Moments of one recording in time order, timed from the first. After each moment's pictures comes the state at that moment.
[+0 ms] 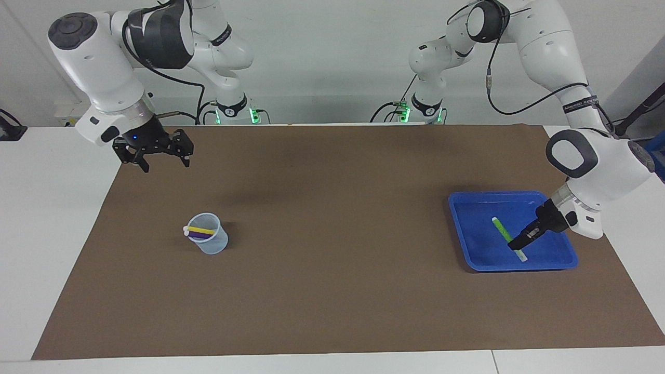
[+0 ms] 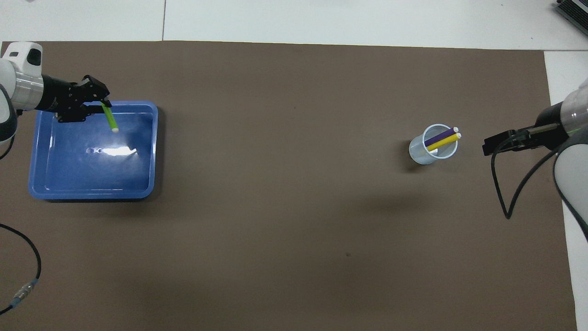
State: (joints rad) left arm 0.25 0.48 -0.19 -1.53 -0.34 2.06 -0.38; right arm -0.05 0.05 0.03 -1.66 0.00 1.68 -0.14
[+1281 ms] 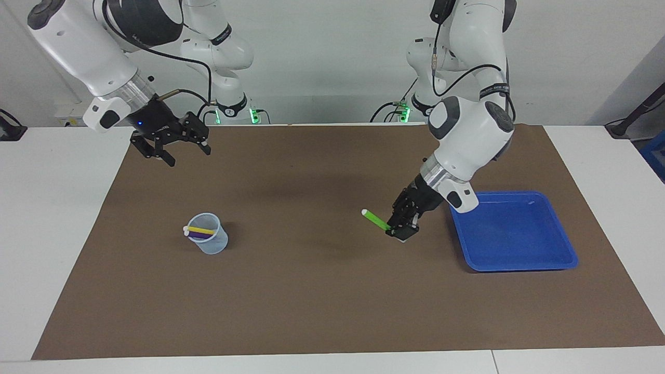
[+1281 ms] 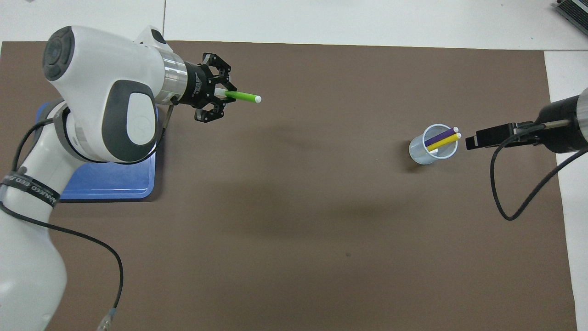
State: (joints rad) left arm -0.24 0.39 -0.20 -1.53 -0.42 2.28 -1.48; right arm -0.05 0.01 0.03 -1.66 0.38 1.72 -0.14
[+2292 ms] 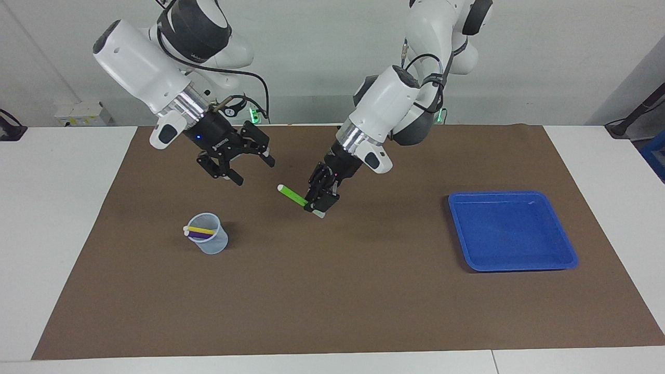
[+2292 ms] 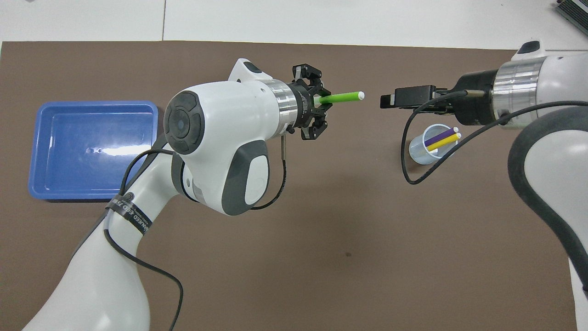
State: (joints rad) left arm -0.50 0.39 -0.19 -1.53 -0.42 2.59 -1.89; right arm 0.11 0.08 0.06 -1.68 0.62 2.05 -0.04
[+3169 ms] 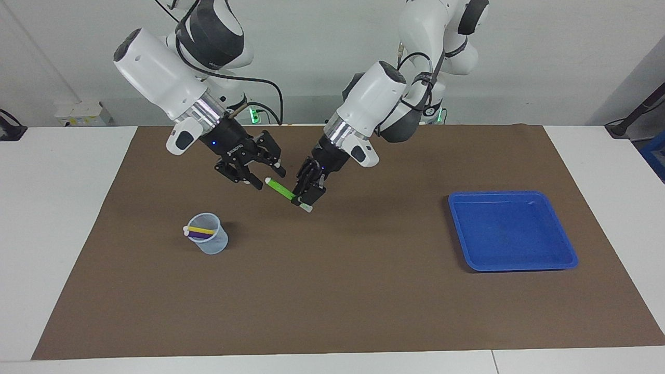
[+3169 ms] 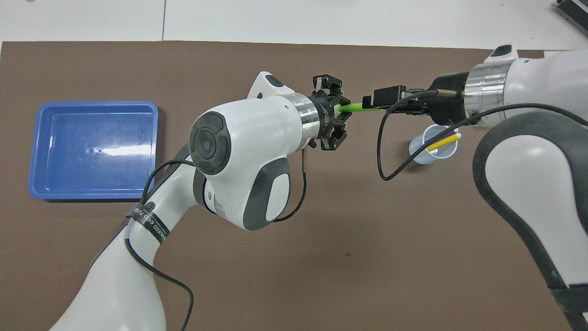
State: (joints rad) left arm -0.54 0.39 -0.19 -1.54 -0.42 2.63 -1.91; right arm 0.15 0.10 0.05 -1.69 0.62 2.09 -0.01
